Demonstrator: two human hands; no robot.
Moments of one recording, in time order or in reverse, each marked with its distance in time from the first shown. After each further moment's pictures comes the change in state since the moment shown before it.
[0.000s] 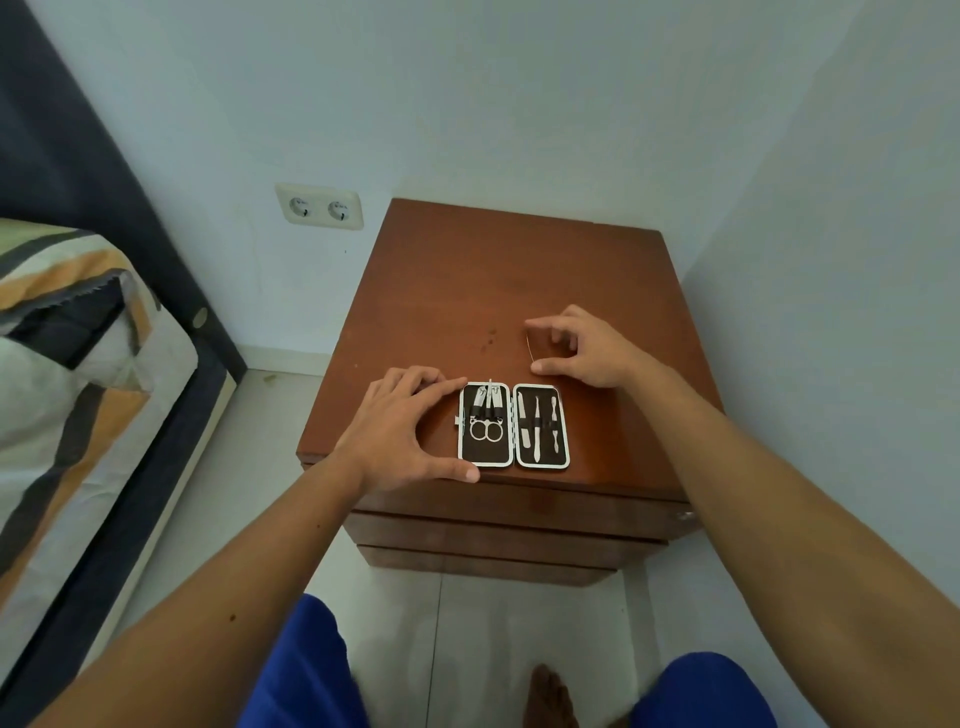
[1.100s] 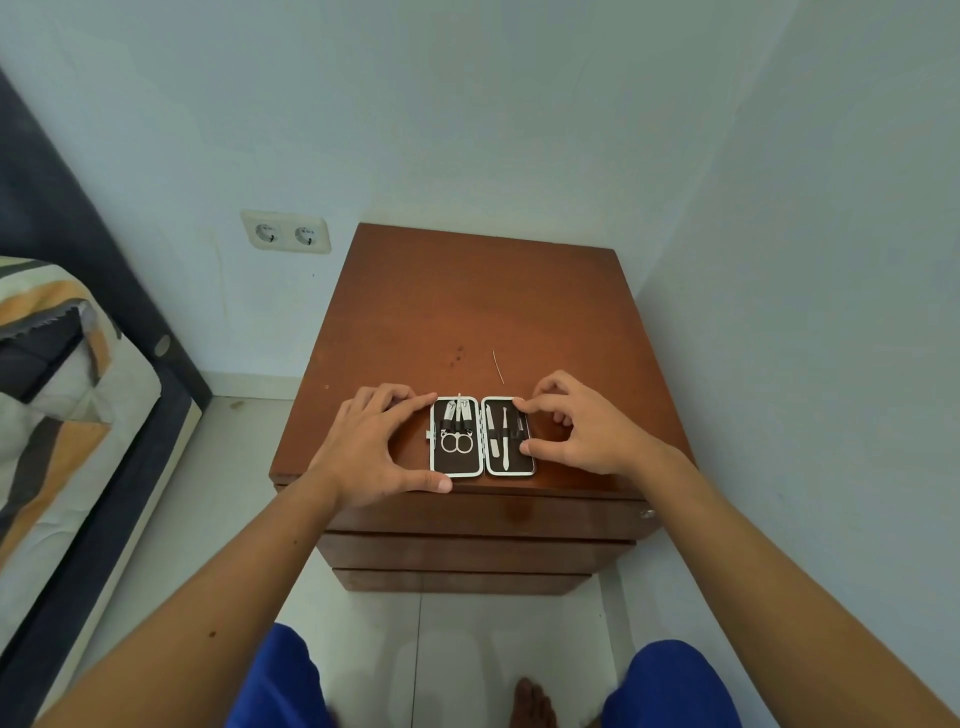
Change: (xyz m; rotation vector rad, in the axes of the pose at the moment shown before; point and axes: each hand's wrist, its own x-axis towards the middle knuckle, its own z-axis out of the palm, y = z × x) left_hand 0.000 -0.001 0.002 -0.016 0.019 0.004; right_hand -0.095 0.003 0.023 -0.041 0.009 -0.060
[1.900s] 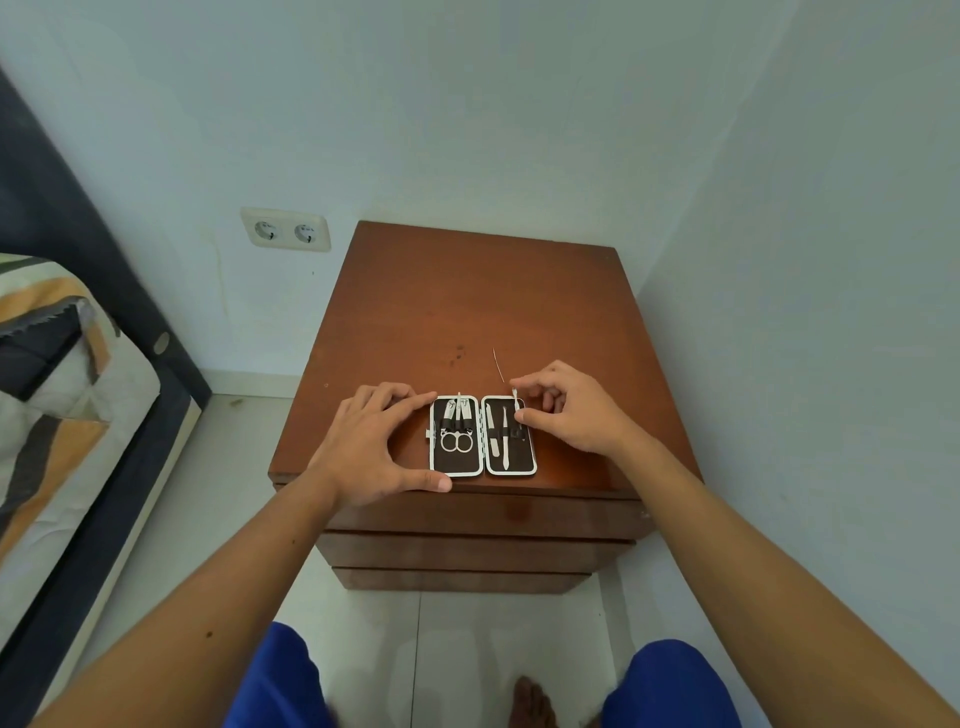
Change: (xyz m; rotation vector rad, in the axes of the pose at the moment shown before) left_hand 0.000 -0.001 0.000 0.005 -0.002 0.006; right_hand 0.029 0.006 0.011 0.245 0.181 0.035
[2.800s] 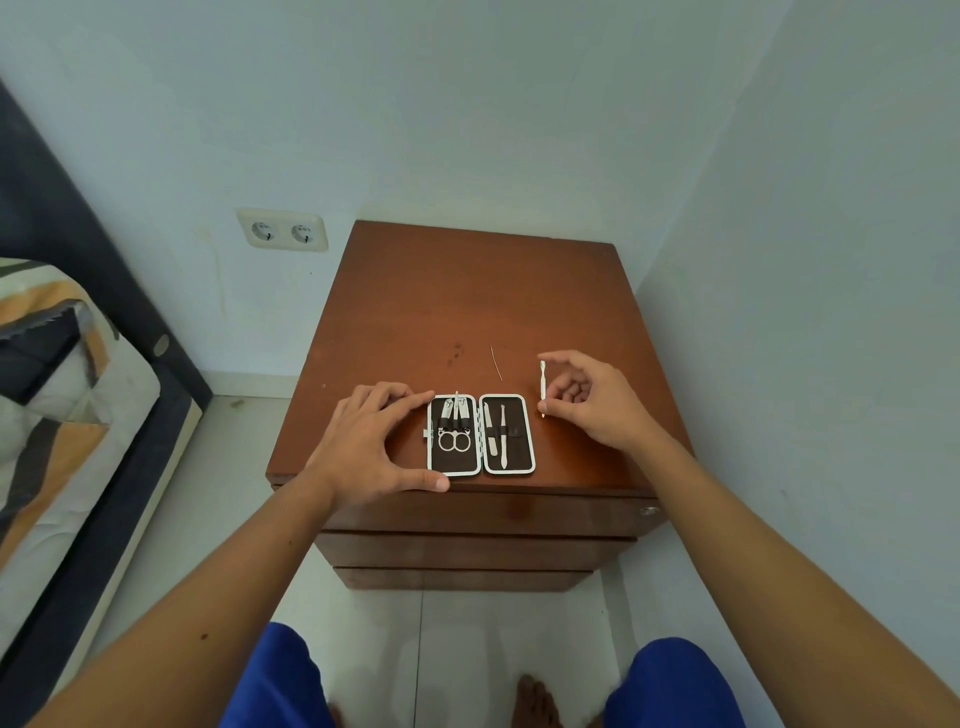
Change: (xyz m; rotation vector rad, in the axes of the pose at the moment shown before) left_hand -0.001 0.001 0.000 -0.005 0.007 0.000; right_hand -0.011 0.011 -0.018 0.150 0.076 0.089
